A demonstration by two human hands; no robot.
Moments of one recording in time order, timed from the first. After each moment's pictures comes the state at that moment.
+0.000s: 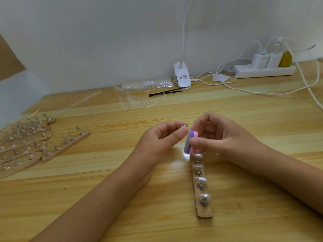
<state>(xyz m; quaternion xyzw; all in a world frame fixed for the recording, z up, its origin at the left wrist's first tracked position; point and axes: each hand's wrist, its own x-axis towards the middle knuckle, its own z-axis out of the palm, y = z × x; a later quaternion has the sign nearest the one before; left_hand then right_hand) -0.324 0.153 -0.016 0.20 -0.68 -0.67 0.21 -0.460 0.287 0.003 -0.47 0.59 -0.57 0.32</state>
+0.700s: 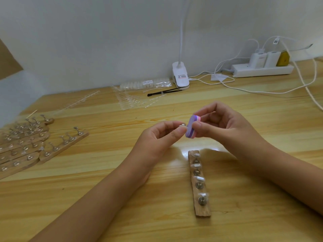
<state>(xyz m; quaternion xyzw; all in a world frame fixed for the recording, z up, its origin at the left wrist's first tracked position) -0.324 0.153 -0.014 0.20 -0.69 -0.66 0.21 -0.465 0.289 0.006 -0.44 0.59 -0.62 0.28</state>
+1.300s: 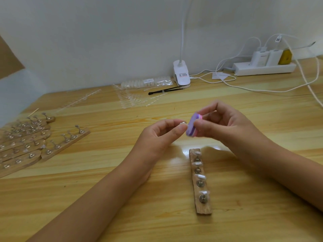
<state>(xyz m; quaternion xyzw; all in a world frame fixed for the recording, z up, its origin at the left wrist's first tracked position) -0.325 0.154 -0.016 0.20 -0.69 -0.66 0.22 -0.465 0.288 0.005 -0.43 0.56 -0.63 0.32</state>
